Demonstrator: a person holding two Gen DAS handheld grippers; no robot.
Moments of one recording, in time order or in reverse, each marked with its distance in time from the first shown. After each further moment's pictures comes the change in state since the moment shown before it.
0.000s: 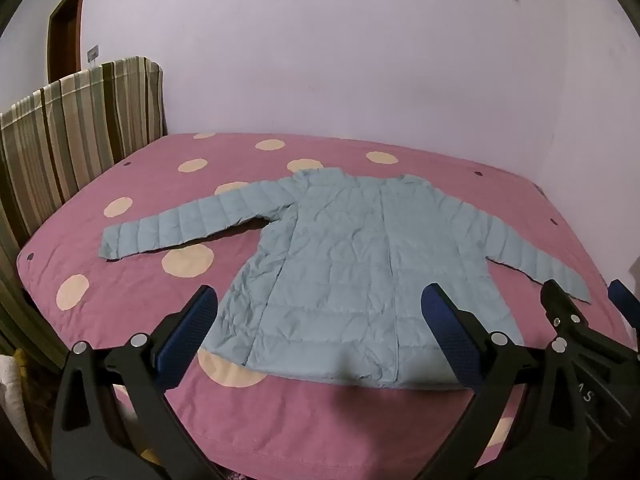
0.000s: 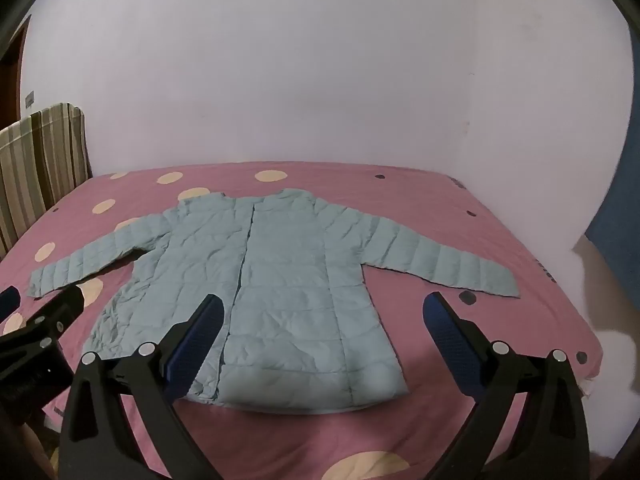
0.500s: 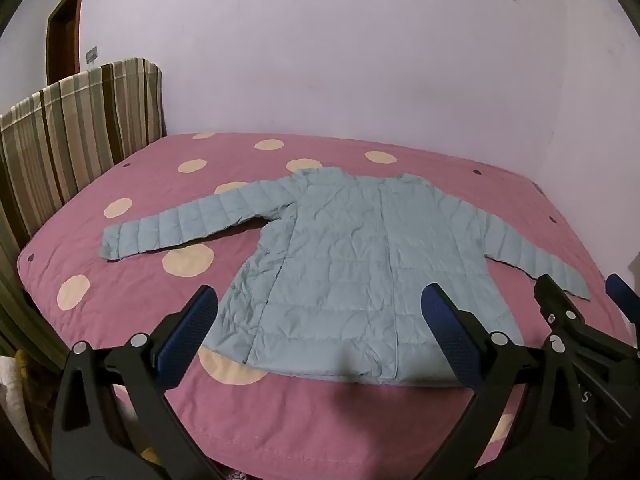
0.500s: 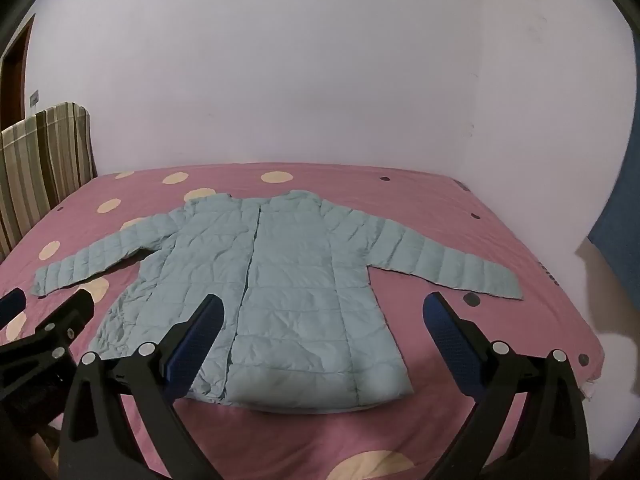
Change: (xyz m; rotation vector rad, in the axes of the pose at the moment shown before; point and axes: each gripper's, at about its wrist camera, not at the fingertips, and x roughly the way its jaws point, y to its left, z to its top) left arm 0.004 -0.001 -0.007 0.005 -0.012 -0.002; right arm -0.010 0.004 0.003 -0.003 -0.008 0.002
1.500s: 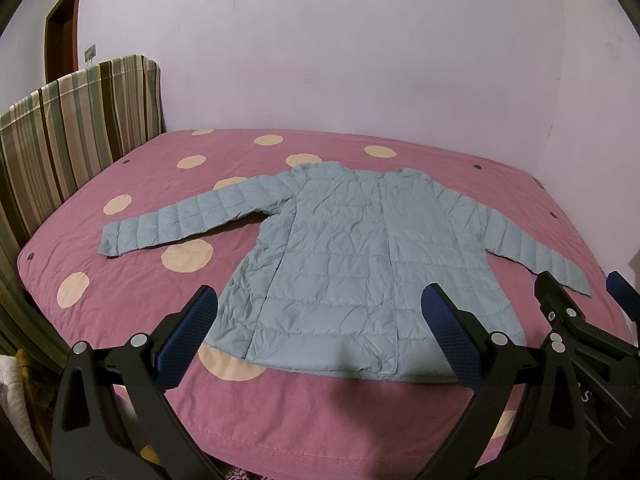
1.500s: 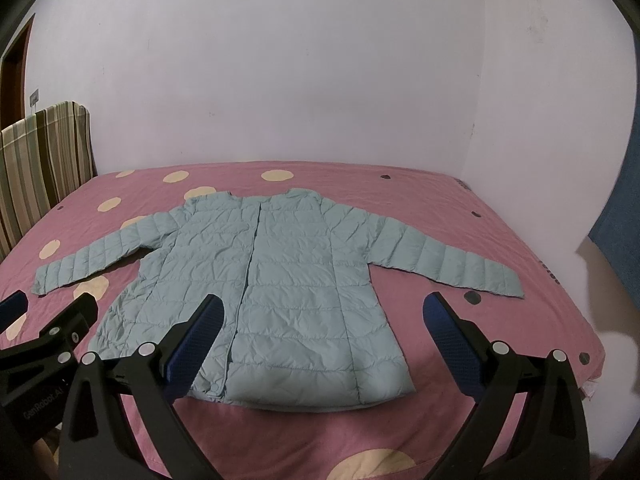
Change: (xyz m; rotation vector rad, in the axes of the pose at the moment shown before) left arm -0.008 -0.001 -0.004 0.008 0.016 -0.005; right arm 0.000 0.001 -0.001 -0.001 0.002 0.006
